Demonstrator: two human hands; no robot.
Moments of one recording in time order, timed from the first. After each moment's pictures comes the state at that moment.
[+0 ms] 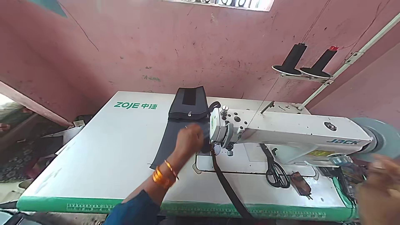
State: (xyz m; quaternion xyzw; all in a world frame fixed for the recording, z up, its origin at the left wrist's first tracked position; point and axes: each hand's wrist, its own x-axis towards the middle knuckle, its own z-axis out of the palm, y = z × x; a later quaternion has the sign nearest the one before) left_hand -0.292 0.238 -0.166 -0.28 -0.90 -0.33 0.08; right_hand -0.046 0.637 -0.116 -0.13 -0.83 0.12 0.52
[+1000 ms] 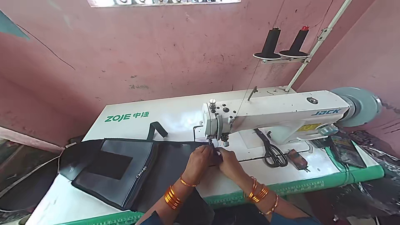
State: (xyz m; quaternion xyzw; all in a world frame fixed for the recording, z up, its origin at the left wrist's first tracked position) left_hand -0.231 0.252 -0.248 -0.41 -0.82 -0.34 0.19; right_hand -0.162 0.394 -0.192 -0.12 -0.92 0.36 -0.07
